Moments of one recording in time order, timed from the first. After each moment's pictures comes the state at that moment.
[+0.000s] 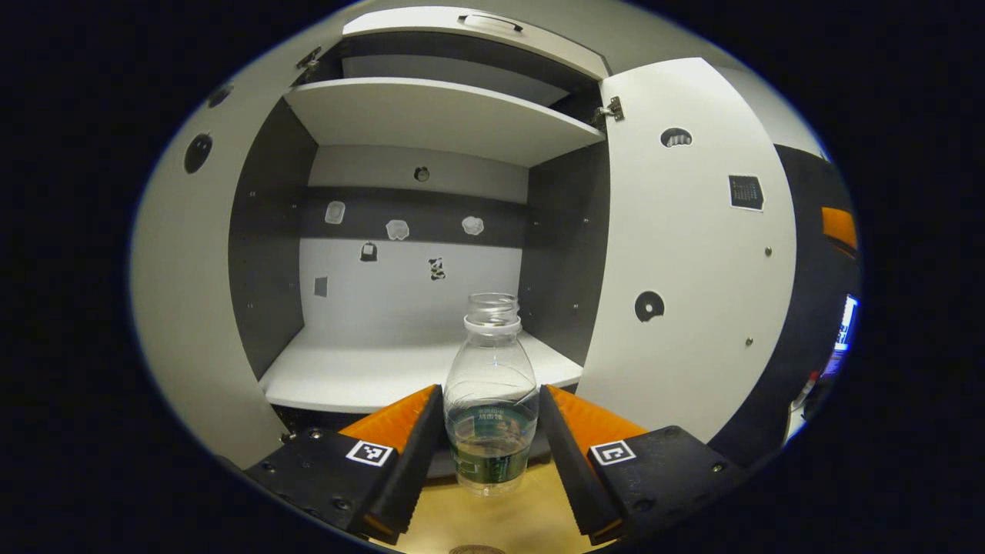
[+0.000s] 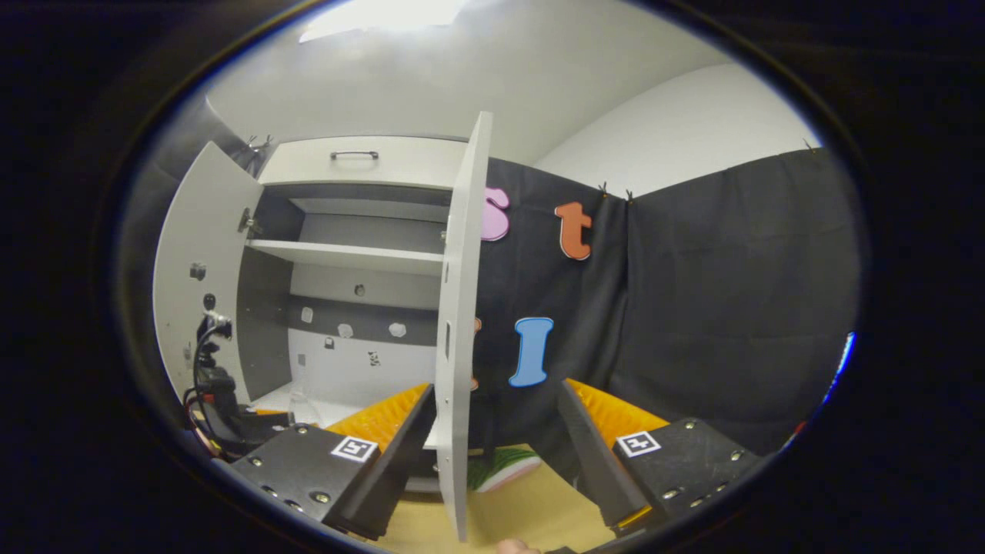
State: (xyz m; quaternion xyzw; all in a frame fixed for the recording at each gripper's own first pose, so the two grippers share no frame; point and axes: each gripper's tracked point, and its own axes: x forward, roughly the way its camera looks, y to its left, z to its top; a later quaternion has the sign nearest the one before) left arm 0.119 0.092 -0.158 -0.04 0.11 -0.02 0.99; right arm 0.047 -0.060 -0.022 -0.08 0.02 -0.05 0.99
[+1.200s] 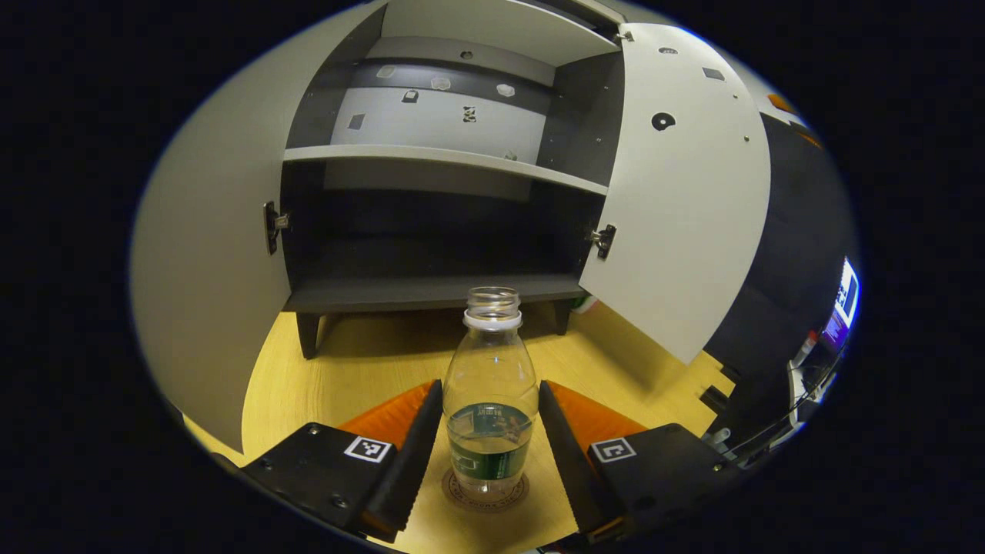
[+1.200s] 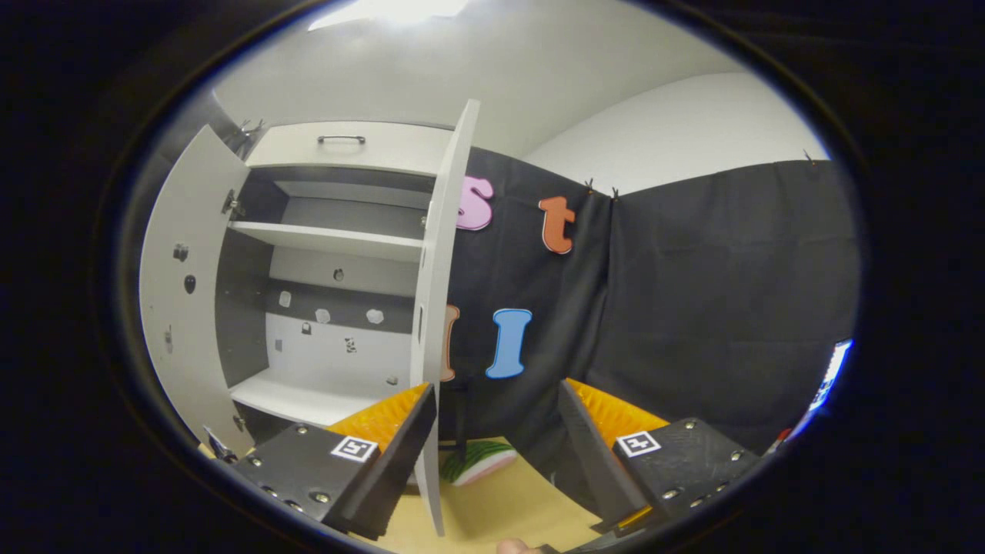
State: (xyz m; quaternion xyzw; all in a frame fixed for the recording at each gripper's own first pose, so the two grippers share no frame) left arm 0.003 0.110 -0.400 -0.08 0.25 -0.02 0.96; right arm 0.045 -0.082 -0.027 -0.11 0.04 -0.09 0.99
